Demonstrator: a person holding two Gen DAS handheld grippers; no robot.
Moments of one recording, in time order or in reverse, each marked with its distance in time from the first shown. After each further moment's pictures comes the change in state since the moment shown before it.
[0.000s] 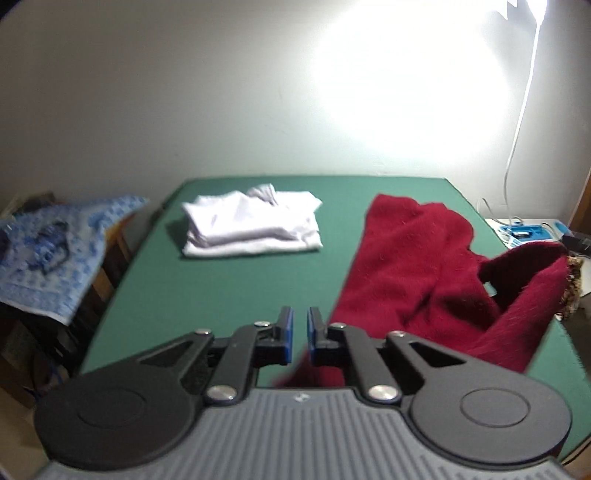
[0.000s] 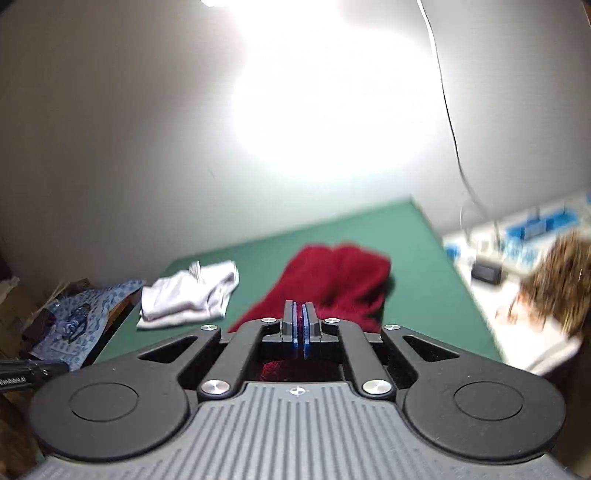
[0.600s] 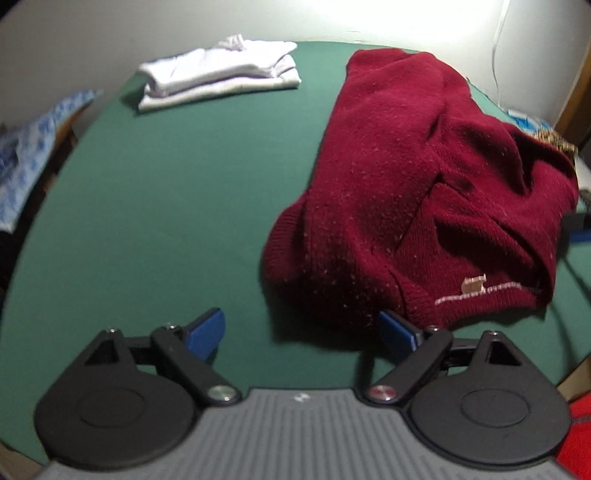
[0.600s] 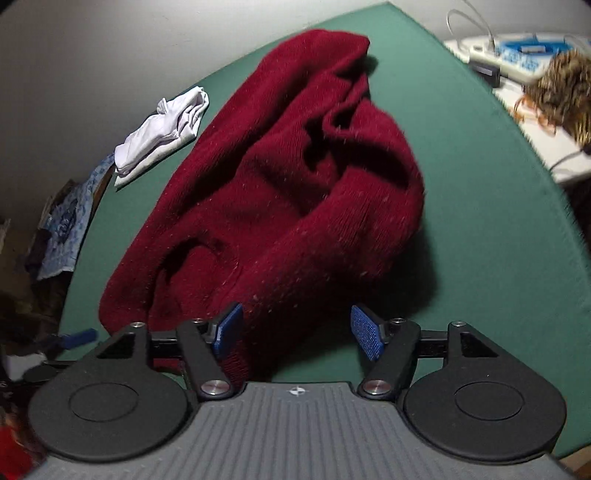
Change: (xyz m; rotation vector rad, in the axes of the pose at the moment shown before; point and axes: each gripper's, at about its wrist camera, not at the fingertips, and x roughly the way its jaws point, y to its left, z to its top) left arm 0.078 0.016 -0.121 0.010 0.307 -0.163; right arm 0.044 -0.025 -0.108 0.259 0.582 0.027
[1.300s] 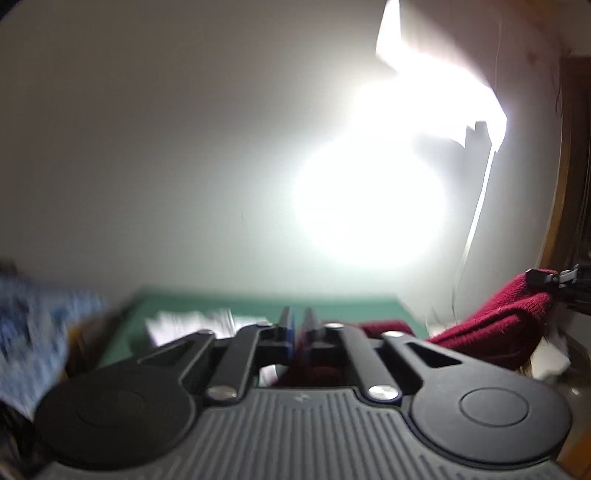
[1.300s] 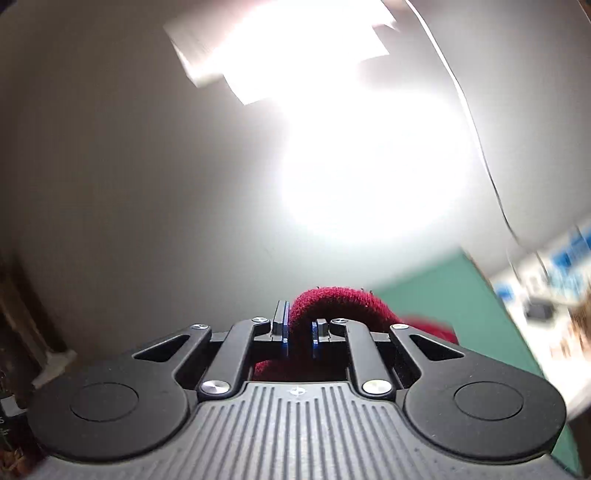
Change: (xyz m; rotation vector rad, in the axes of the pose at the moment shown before) left arm -0.215 -0.010 0.139 -0.029 -0.738 -0.044; right arm -0.184 0.097 0.094 -0.166 -0.751 0.244
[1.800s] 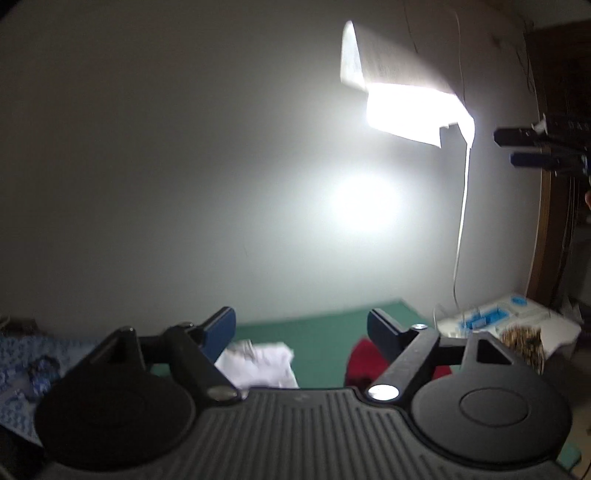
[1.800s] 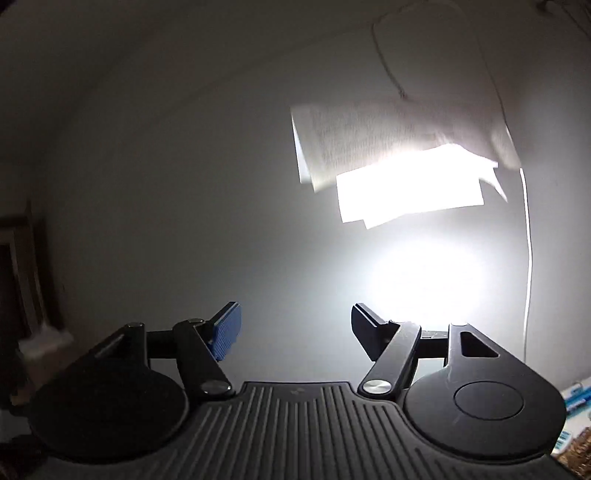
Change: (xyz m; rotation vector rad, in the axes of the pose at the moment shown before) left arm -0.022 -0.009 -0.039 0.163 0.140 0.004; right arm -0.009 0.066 0.053 -0.351 -0.064 0.001
